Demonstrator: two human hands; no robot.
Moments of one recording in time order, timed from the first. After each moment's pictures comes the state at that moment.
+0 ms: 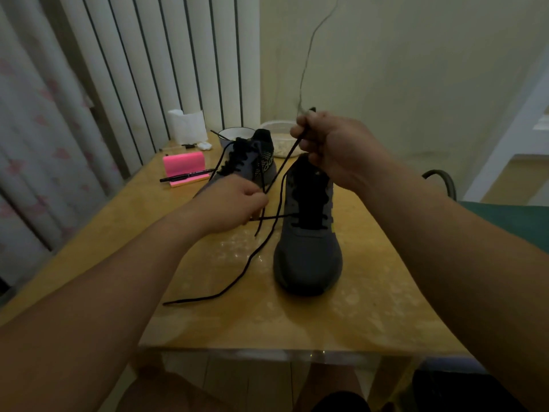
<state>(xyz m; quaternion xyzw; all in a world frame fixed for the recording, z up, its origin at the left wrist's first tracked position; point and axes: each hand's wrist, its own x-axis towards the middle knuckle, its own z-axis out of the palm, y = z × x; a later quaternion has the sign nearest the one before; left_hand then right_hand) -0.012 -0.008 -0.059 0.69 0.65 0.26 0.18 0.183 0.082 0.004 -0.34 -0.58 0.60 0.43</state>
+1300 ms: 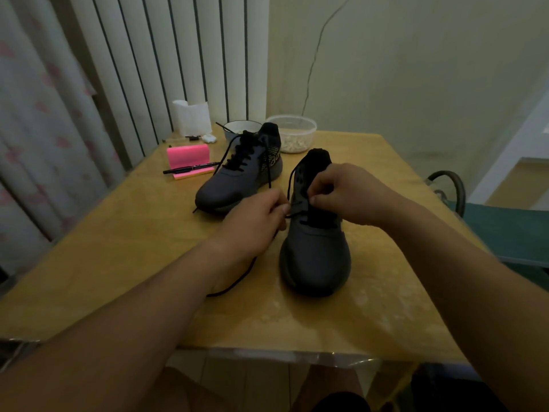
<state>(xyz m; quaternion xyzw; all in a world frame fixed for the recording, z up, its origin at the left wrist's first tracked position) 0.017 -0.005 -0.110 0.67 0.63 0.35 0.18 0.211 0.070 -0.042 -0.44 -0.88 0.13 0.16</state>
